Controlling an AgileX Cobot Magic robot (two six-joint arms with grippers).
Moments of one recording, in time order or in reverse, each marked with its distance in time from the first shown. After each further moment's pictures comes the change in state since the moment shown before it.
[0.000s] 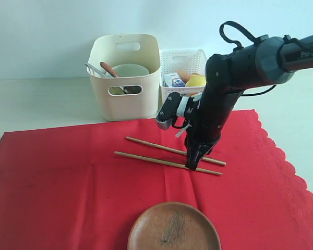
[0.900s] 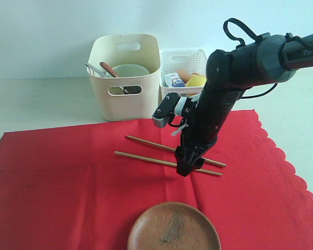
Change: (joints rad) left arm 0.000 0.000 0.000 0.000 0.000 0.000; right arm 0.001 -0.012 0.000 0.118 0.056 -0.035
